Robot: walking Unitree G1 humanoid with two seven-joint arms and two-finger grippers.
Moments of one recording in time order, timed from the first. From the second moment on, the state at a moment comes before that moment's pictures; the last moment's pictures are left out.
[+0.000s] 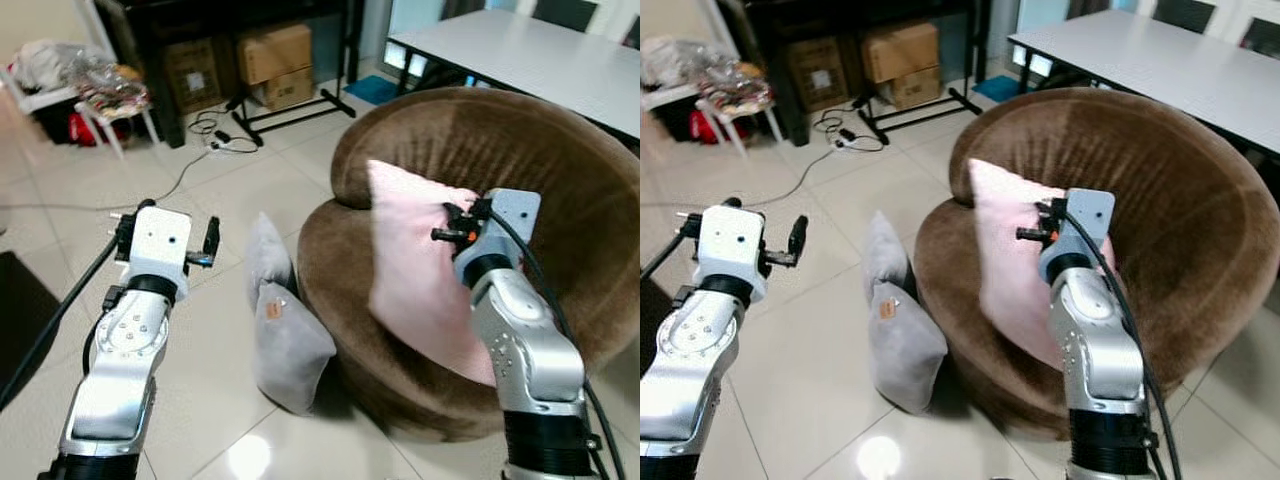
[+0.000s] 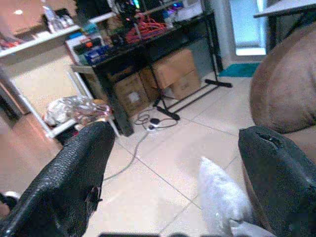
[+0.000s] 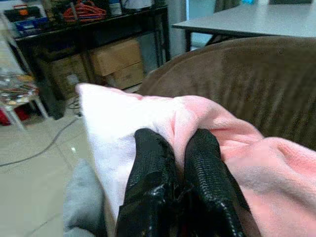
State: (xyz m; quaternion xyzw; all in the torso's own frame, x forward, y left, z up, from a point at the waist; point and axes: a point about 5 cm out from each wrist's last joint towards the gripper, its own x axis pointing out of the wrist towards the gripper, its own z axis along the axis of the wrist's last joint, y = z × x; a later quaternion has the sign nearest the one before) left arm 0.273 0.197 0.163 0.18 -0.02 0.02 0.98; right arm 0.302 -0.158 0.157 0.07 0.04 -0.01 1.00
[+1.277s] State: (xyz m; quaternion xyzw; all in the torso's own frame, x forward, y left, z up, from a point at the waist) left arm 0.278 0.192 0.172 0.17 -0.05 -0.01 0.98; right arm 0.295 -0.162 0.155 0.08 0.00 -0.03 1.00
